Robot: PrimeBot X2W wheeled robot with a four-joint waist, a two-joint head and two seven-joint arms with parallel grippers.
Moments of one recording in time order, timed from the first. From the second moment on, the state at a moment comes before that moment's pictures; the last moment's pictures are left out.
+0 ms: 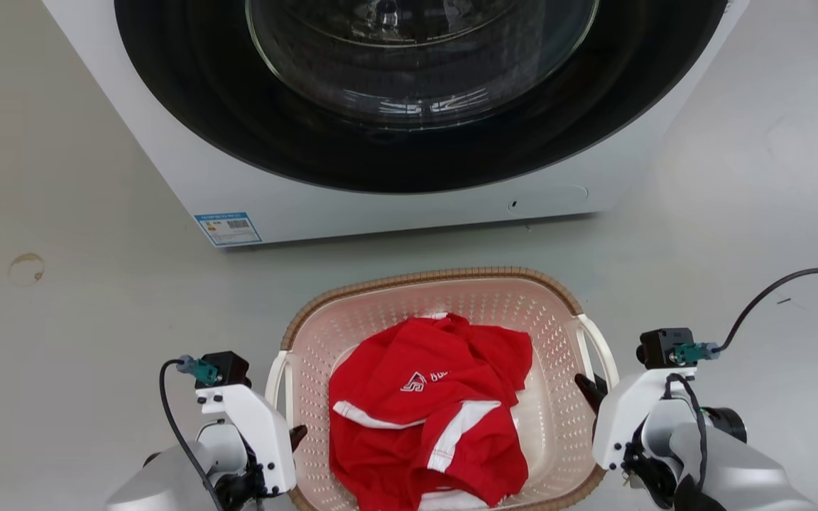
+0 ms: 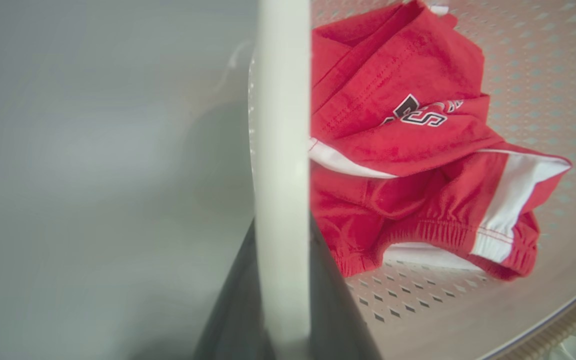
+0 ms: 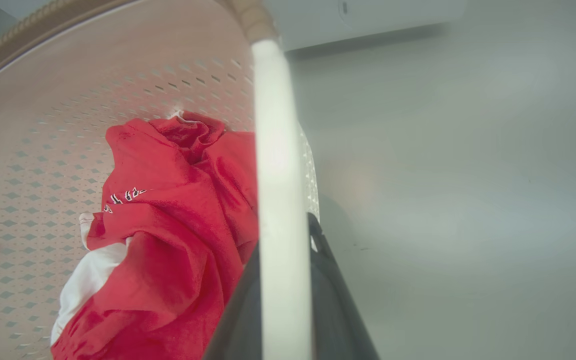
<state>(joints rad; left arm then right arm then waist) -0.65 0.20 -1.17 1.14 -1.42 -0.15 0.22 -0.62 0.08 1.27 1.17 1.37 0.15 -0.12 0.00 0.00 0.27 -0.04</state>
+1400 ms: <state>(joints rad) -1.13 0.18 -1.24 1.12 -1.31 -0.14 0.12 -1.02 0.04 1.25 1.24 1.31 0.15 -0.24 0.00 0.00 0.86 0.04</state>
